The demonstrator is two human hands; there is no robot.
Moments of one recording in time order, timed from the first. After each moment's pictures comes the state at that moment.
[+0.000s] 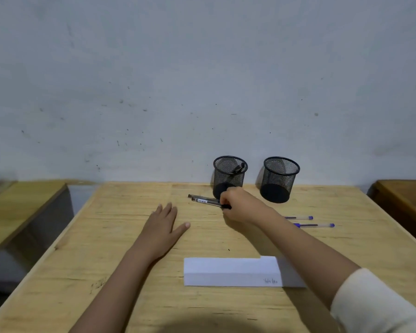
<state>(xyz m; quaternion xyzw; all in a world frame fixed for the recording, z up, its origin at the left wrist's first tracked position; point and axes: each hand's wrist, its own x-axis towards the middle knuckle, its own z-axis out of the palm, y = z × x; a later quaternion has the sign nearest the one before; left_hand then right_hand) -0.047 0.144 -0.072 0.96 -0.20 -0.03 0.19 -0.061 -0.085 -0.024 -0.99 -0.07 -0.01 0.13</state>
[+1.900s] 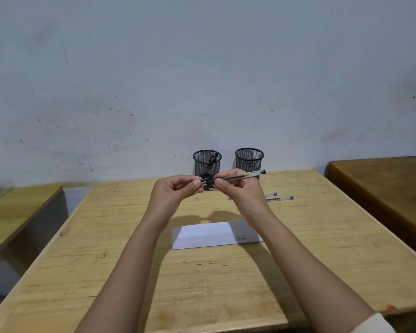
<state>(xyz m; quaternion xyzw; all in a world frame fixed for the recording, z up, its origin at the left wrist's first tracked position) -0.144 0.099 0.022 0.63 -0.22 -0.06 0.75 -0.197 -0.063 0.018 -0.64 -0.03 -0.22 0.74</state>
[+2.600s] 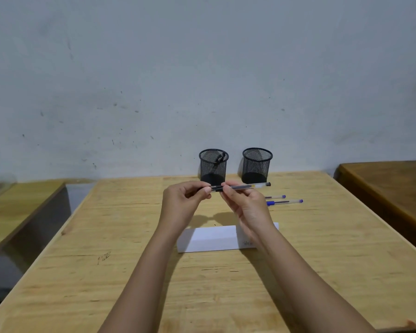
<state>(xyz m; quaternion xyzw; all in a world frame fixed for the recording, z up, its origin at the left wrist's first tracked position) -0.147 0.088 0.009 0.72 -0.21 0.05 0.66 -0.188 -0.051 -0.005 -0.46 0.06 -0.17 0.87</state>
